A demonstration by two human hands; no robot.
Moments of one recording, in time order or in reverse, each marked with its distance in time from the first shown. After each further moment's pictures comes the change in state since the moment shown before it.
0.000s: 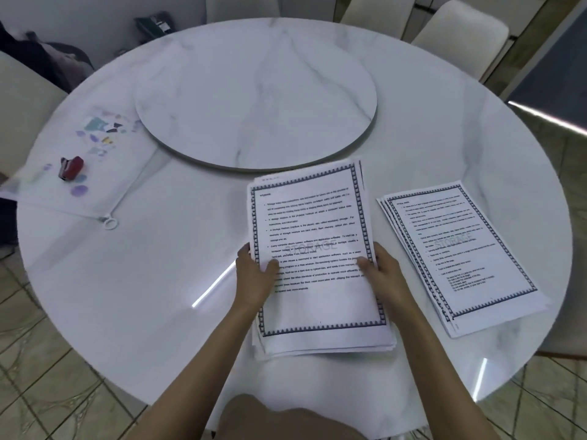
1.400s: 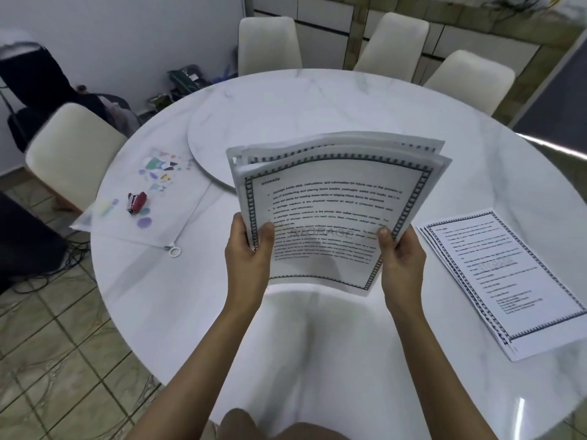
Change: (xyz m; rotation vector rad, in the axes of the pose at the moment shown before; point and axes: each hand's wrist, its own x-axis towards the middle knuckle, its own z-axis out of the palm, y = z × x) left_hand -0.011 0.069 -0.122 -0.353 0.148 0.587; right_hand -0.005 -0.094 0.101 0.327 0.352 -0.444
